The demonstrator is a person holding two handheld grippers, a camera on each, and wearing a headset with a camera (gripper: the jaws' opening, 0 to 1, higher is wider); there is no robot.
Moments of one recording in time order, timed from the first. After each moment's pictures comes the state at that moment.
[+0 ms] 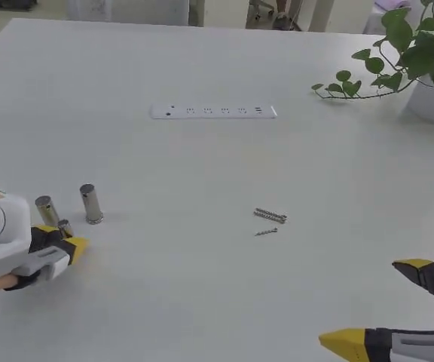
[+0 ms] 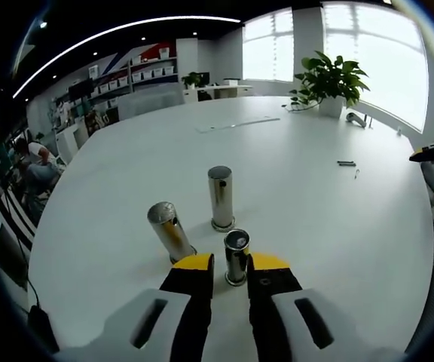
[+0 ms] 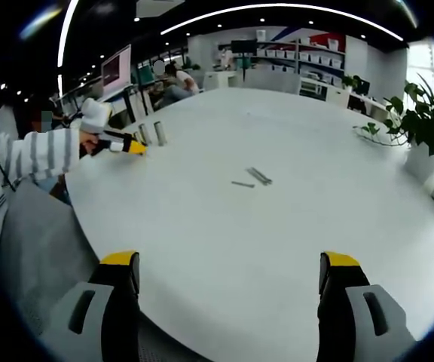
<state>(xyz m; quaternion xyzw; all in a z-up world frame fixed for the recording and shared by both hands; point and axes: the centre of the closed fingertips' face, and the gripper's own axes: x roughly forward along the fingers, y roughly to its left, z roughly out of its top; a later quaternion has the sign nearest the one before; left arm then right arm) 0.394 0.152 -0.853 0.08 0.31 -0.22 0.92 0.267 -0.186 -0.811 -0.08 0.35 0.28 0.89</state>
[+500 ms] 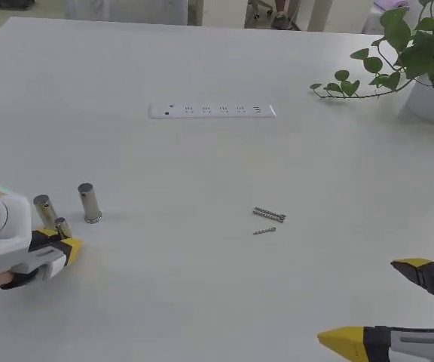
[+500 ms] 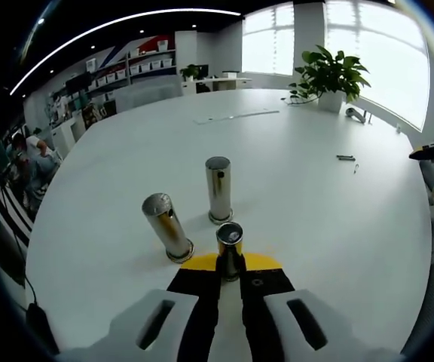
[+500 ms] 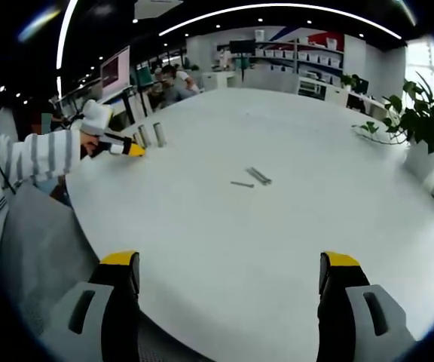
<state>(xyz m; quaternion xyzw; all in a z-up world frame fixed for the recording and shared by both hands) 0.391 0.152 -0.859 0.07 0.33 -0.23 0.91 0.266 -0.187 -0.810 -0.08 0.35 0.27 0.89</state>
